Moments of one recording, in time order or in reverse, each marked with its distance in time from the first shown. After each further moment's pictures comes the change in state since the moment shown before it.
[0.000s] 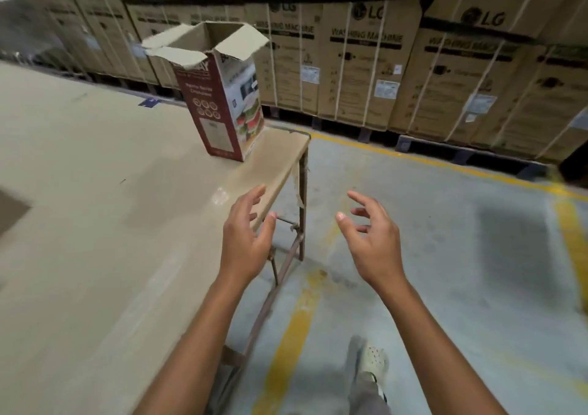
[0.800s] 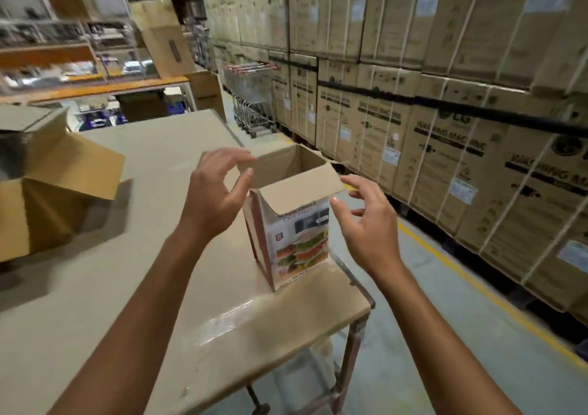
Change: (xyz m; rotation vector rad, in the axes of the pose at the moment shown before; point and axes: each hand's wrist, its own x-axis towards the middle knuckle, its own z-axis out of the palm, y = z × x) left_hand 0.323 0.045 -0.034 0.737 0.553 0.121; right_hand 0.423 -0.051 0.121 0.286 -0.453 -0.512
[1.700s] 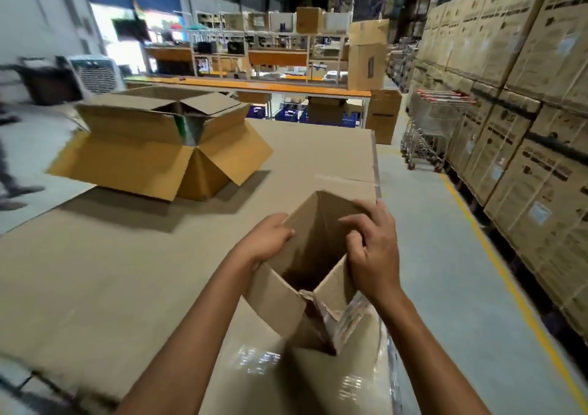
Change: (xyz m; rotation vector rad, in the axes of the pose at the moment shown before) left_hand 0.033 -0.076 0.049 -0.175 -0.077 -1.089; right_hand 0.154 0.045 0.151 0.277 -0.486 -0.328
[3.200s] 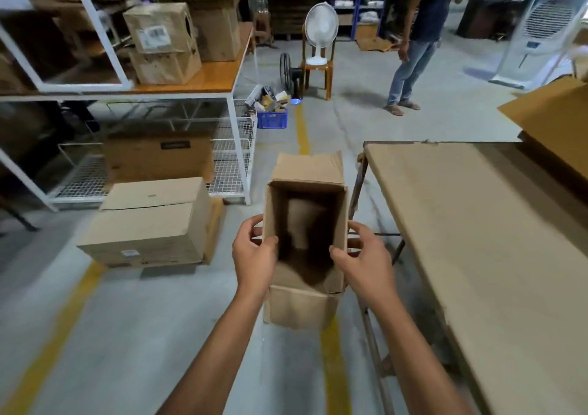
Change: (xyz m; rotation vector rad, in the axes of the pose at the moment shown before) left_hand -0.484 -0.303 -0.227 -0.409 1.907 -0.422; right_hand -0.297 -0.365 0.373 0.462 -1.331 -0.142
